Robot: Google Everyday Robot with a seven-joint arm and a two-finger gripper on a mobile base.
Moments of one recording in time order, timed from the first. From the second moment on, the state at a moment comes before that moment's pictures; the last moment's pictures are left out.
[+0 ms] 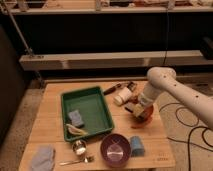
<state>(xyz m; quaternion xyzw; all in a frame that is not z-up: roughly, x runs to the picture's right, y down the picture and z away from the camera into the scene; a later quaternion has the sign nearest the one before) 0.185 0.120 0.794 -0.02 -0.41 -0.83 0.39</state>
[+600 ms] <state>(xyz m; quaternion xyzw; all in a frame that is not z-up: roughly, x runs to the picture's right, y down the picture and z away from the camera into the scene) 0.201 0.110 0.808 -0.03 -0.40 -0.82 0.40</state>
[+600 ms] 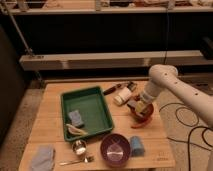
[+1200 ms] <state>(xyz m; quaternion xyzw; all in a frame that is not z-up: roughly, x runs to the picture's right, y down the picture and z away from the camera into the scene) 0.229 0.114 0.817 -0.05 -0.40 -0.81 0.43</state>
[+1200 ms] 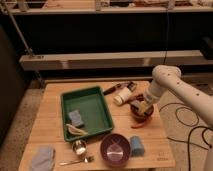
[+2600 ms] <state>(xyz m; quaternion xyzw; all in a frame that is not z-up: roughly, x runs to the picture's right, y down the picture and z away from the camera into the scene) 0.168 0.100 0.829 -0.03 -0.40 -0.83 0.38</state>
